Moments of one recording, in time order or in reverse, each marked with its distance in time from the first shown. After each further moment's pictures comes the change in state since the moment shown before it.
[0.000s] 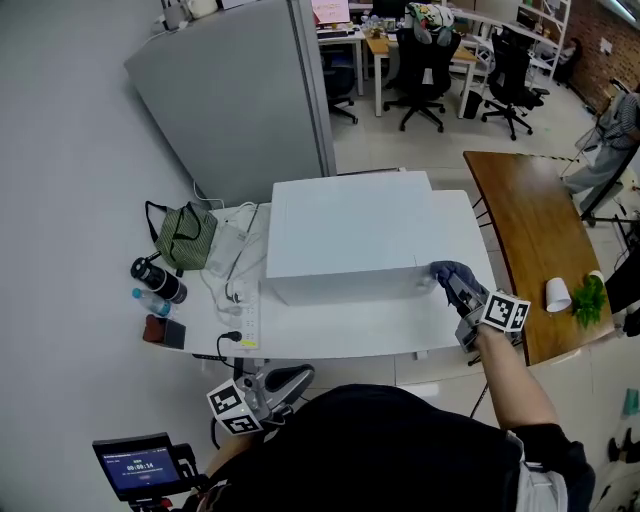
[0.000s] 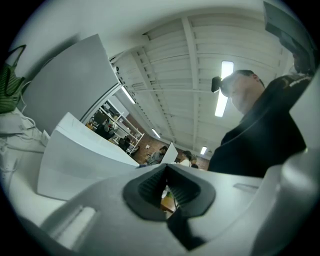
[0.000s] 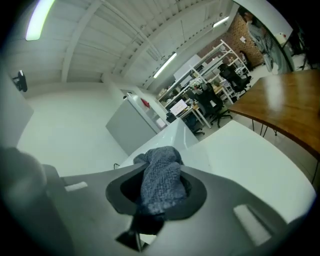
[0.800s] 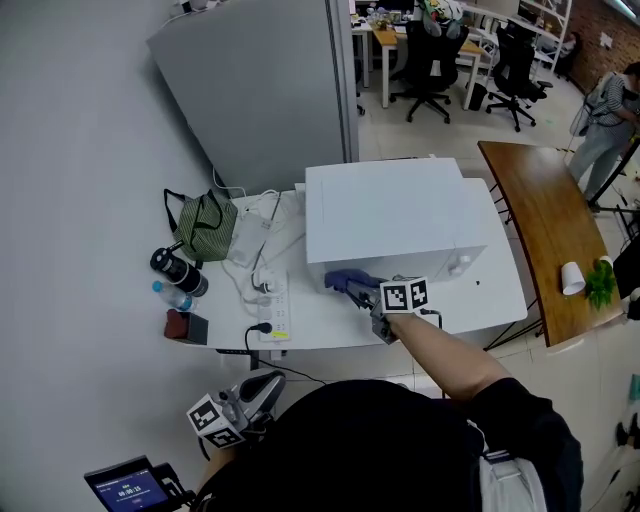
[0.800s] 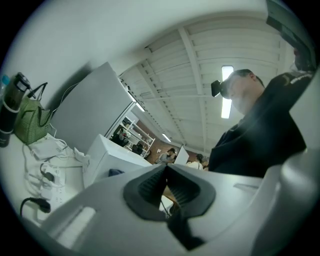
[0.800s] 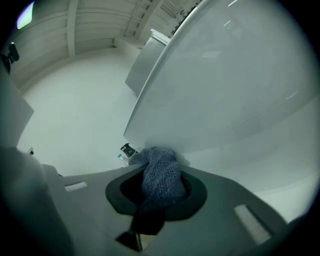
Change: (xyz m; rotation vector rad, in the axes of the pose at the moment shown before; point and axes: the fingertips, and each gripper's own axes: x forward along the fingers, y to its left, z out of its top) left arm -0.149 0.017 0.039 0.042 -0.048 0.147; right arm 0.223 0.180 -0.211 -0.027 0.344 0.270
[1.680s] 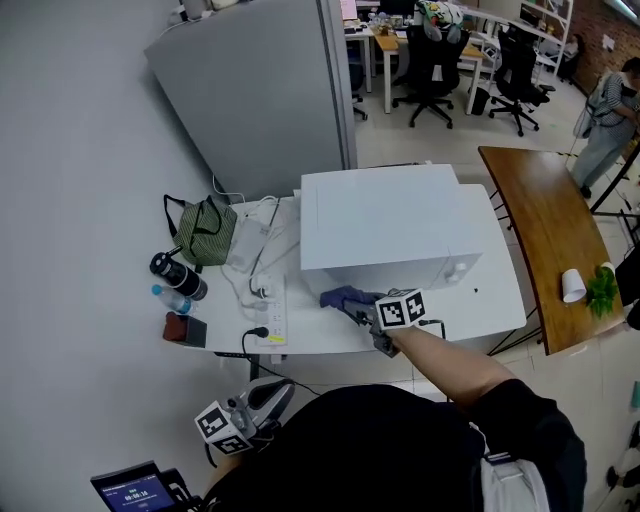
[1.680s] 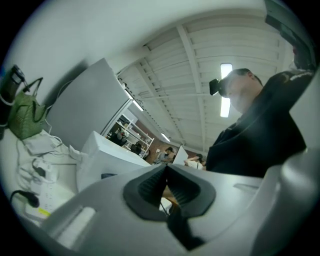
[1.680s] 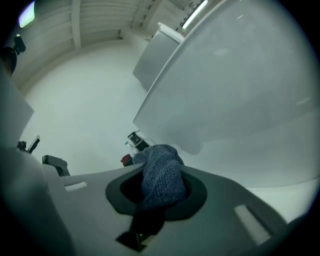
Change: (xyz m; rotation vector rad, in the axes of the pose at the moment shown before) left arm 0.026 -0.019 -0.017 0.002 0.005 -0.008; right arm -0.011 0.005 -0.026 -0.071 0.095 0.041
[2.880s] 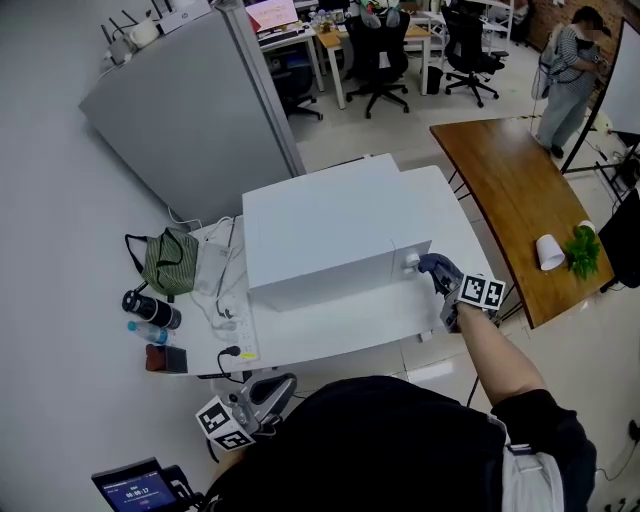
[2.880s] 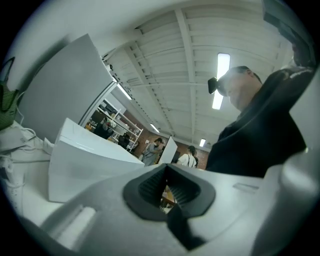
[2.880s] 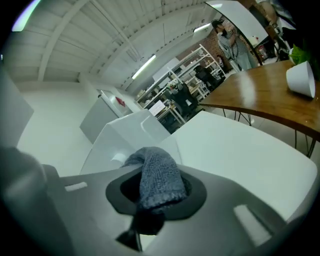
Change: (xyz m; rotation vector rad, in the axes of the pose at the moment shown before) left arm 0.096 -0.021 -0.022 0.015 0.116 -0.142; right arm -0.321 -0.201 0.023 0.258 -0.458 -0.520
